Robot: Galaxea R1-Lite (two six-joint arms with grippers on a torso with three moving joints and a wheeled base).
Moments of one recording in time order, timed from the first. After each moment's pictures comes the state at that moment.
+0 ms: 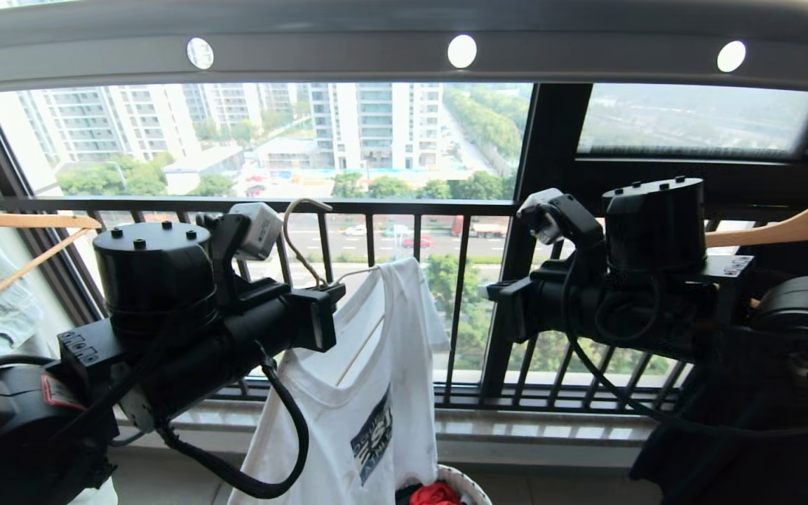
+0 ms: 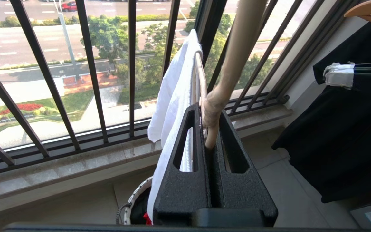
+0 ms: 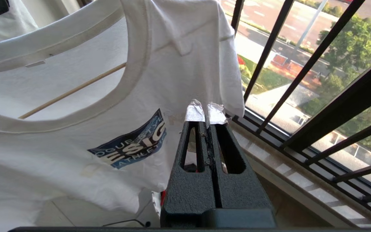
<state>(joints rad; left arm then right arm) -0.58 1.58 -0.71 -0.75 0.04 -0.22 0.57 1.72 -1.03 -0.35 0.02 0.00</state>
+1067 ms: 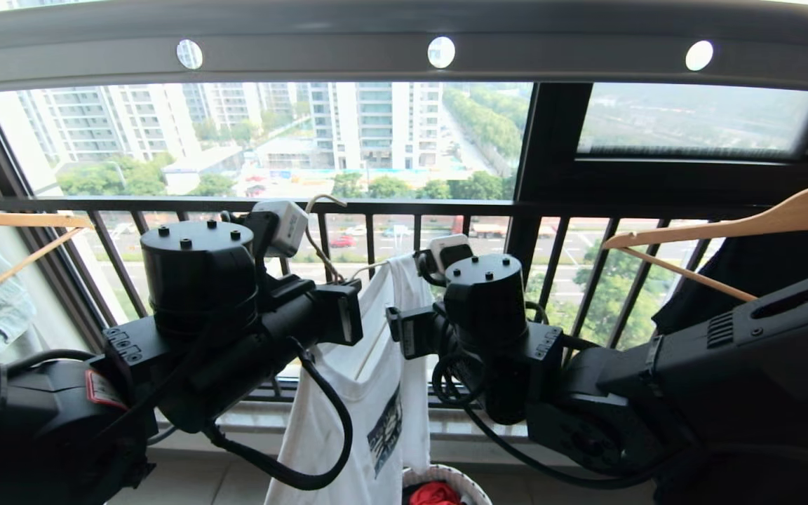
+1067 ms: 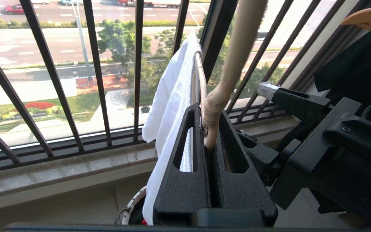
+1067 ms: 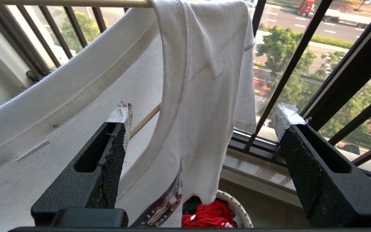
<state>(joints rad) -0.67 1.62 -0.76 -0.75 0.20 -0.24 0.82 2.03 -1.13 -0.68 -0.49 0.12</state>
